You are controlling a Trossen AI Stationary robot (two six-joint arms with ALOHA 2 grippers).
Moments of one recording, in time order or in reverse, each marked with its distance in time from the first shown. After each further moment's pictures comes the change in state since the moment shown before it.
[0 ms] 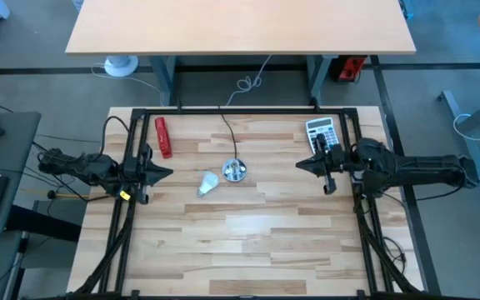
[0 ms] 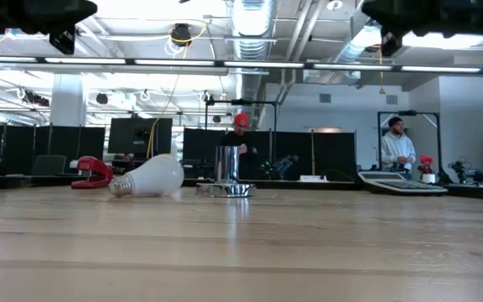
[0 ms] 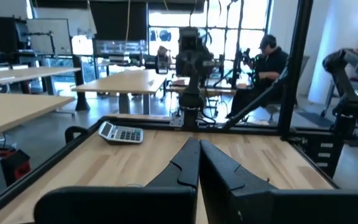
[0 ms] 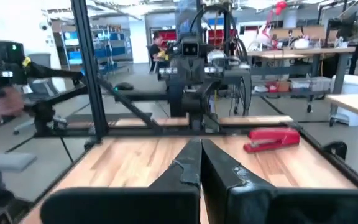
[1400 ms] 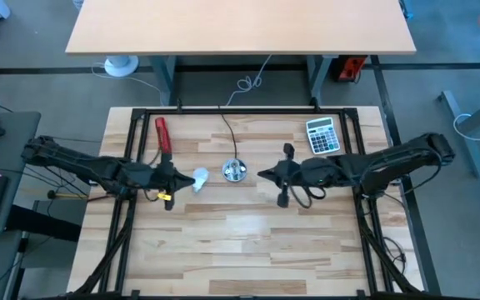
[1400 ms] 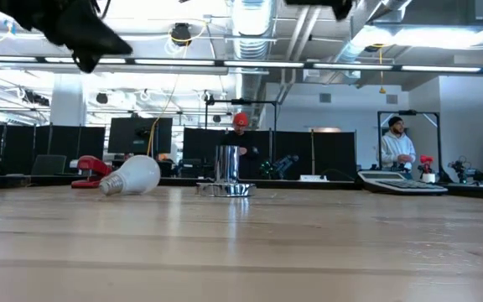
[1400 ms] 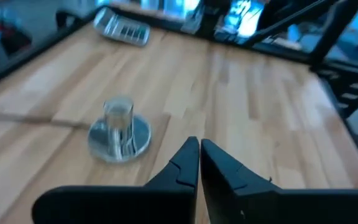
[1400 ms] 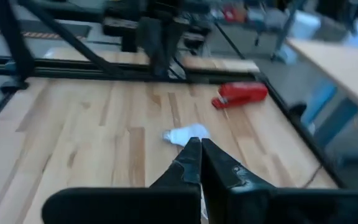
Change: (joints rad) left arm 0.040 0.591 0.196 -0.084 0.004 -0.325; right arm 0.328 0.648 0.585 -0.349 0.568 -0.040
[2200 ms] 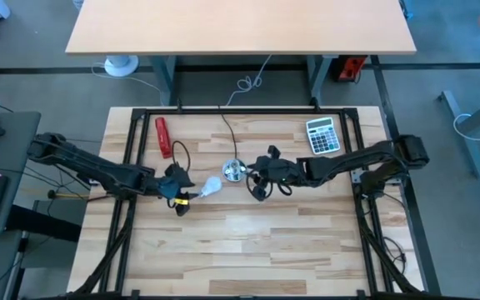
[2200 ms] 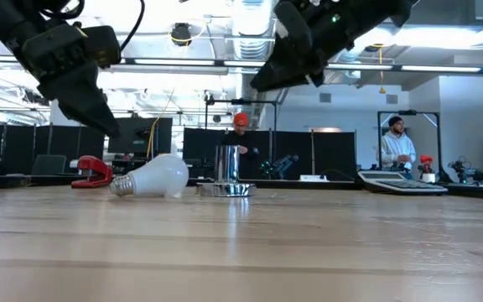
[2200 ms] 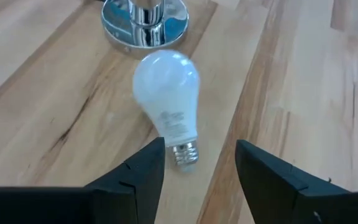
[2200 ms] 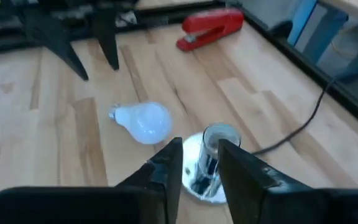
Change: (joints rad) left arm -0.003 0.319 -0.002 -0.113 0.000 -0.255; right arm -0.131 0.295 0.005 0.102 0.009 0.203
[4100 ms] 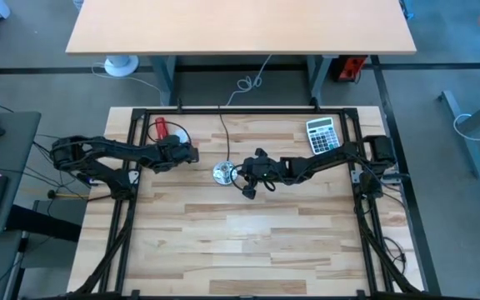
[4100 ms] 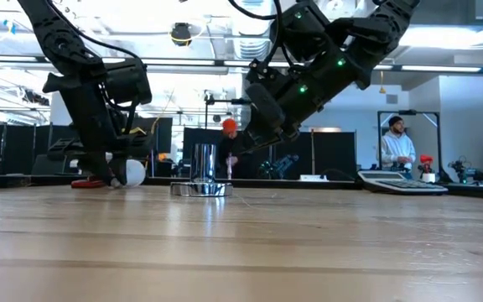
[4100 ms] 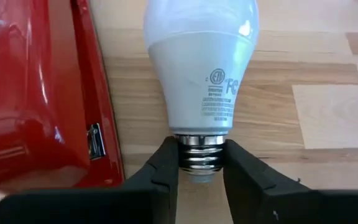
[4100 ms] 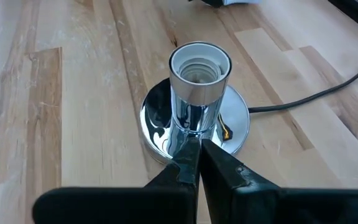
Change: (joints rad) left arm 0.624 0.403 0.001 0.075 -0.237 -0.516; right arm -0.118 0.284 0.001 0.209 -0.166 -0.059
